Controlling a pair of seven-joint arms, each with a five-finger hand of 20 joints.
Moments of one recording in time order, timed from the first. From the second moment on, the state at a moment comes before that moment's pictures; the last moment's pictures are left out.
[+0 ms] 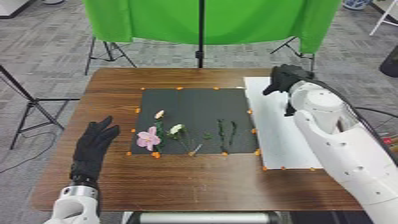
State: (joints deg) left arm 124.3 -71.9 -94.3 -118.2 57.2 12.1 6.7; right arm -67.8 -56.1 66.7 -91.3 -146.5 -24.2 18.6
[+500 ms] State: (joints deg) left arm 124.4 -71.9 -94.3 -118.3 57.2 12.0 6.6; right arm -75.1 -56.5 69.7 -86.8 -146.9 -16.1 20.5
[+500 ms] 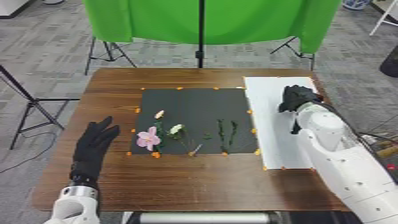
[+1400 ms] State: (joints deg) left arm 124.1 -71.9 -94.3 -118.3 57.2 12.0 6.1; right arm -67.4 -56.5 49.1 -96.4 -136.5 -0.1 8.1
